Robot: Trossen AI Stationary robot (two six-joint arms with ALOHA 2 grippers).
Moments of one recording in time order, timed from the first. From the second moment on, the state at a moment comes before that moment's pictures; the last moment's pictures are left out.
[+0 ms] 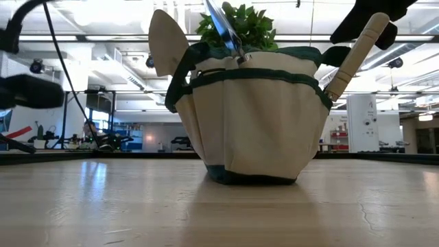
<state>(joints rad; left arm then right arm) -0.70 1.67 1.01 -0.84 0.10 -0.19 0.45 0.92 0.78 -0.62 0.69 0.80</state>
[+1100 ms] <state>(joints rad) -0.67 1.53 1.13 -0.93 -0.07 -0.07 0.45 0.92 0.78 -0.61 0.74 0.77</state>
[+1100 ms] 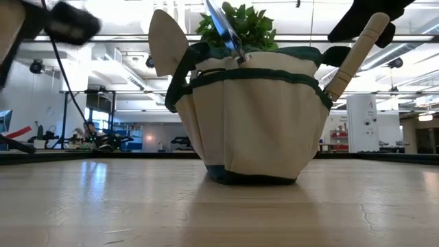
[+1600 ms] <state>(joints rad) -0.57 1.31 1.18 -0.53 -0.38 0.44 0.45 0.92 0.78 -0.59 0.75 0.76</state>
